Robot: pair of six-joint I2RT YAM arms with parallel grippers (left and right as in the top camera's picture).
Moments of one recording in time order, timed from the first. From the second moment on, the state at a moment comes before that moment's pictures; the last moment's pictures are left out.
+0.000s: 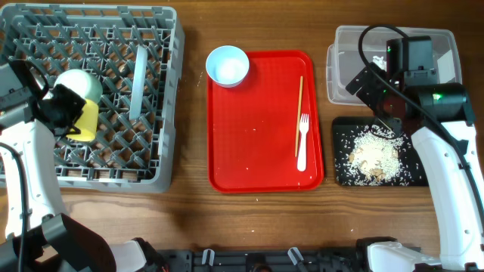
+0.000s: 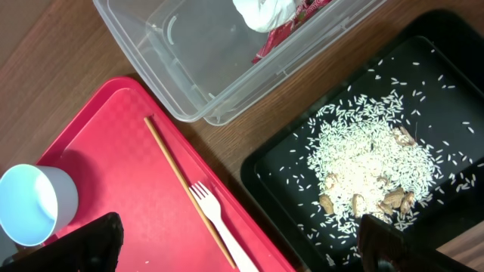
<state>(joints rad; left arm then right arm) 0.47 1.52 1.25 -0.79 0.13 -0.47 0.08 1.38 1.39 -1.10 0.15 0.79</state>
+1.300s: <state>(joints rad) 0.66 1.19 1.24 -1.22 0.26 -0.48 0.08 1.38 1.39 -1.10 0.15 0.79</state>
